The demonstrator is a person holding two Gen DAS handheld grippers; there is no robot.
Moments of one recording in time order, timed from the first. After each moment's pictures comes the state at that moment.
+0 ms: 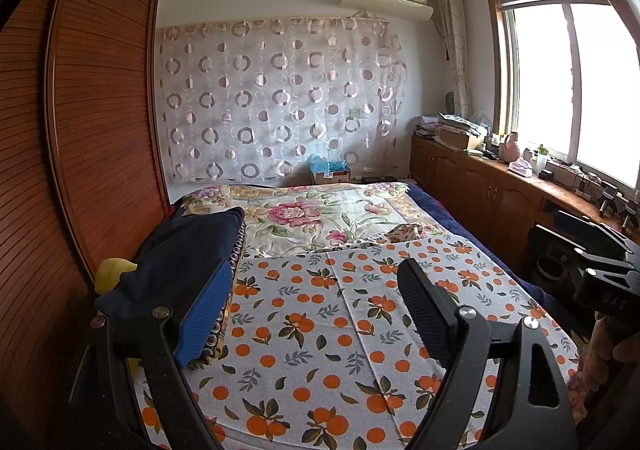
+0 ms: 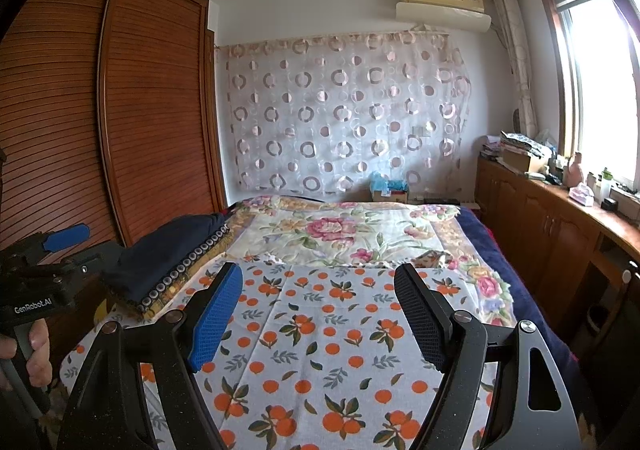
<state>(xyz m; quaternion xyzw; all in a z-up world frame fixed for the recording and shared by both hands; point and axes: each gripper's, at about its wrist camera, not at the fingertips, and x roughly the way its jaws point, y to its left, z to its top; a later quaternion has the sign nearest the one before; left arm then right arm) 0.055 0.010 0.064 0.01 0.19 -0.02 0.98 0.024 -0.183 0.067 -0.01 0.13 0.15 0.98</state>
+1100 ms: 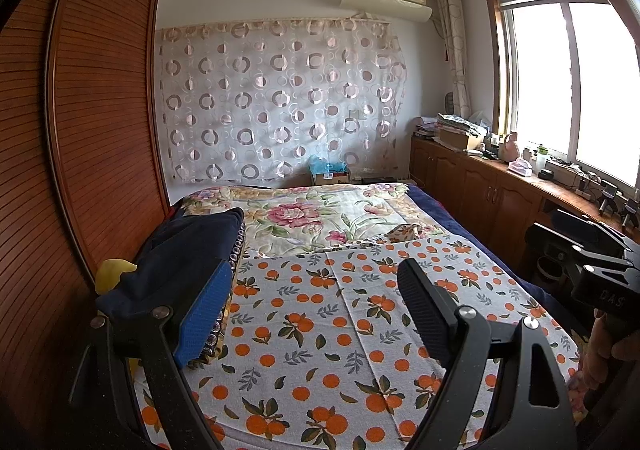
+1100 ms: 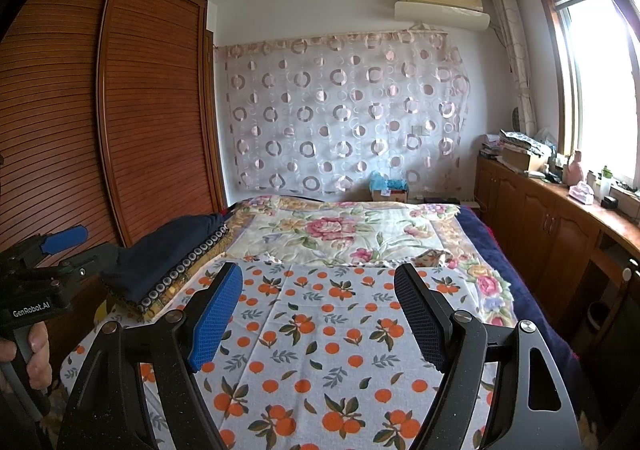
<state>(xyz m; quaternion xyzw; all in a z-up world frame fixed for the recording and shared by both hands) 0.054 0.011 0.064 0.01 0.19 -0.02 0.98 0.023 -0.183 0.066 -0.01 0.13 0.15 0.98</state>
